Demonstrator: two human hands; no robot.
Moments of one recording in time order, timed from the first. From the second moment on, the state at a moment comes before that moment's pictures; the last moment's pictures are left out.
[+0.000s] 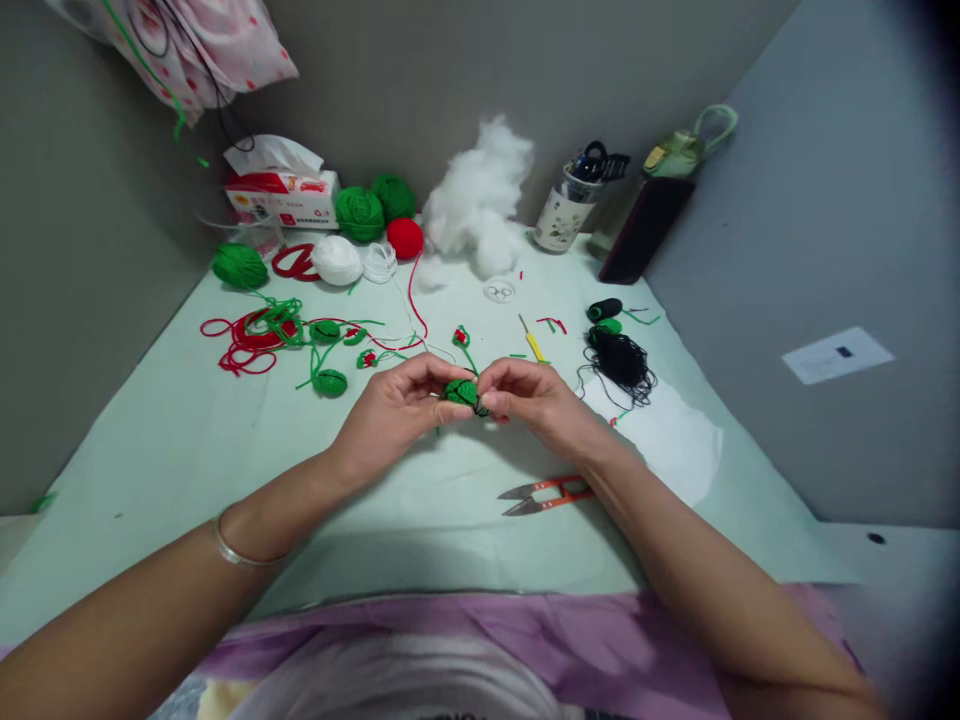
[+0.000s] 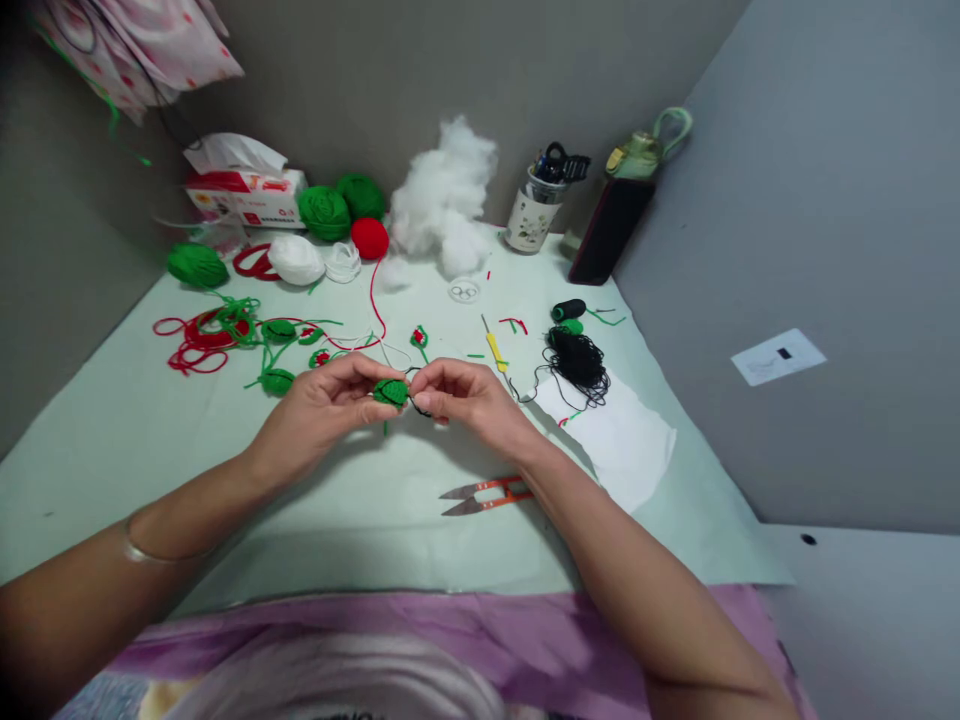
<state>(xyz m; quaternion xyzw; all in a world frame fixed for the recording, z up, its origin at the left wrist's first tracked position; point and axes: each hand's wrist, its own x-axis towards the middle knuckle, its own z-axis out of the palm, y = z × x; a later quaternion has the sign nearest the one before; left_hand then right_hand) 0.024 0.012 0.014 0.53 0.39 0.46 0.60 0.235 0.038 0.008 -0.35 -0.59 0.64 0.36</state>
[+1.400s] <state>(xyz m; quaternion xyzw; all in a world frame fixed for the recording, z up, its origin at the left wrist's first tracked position) 0.019 0.015 0.016 0.57 0.36 0.28 0.68 0.313 0.079 0.042 -0.39 -0.41 0.64 0.52</state>
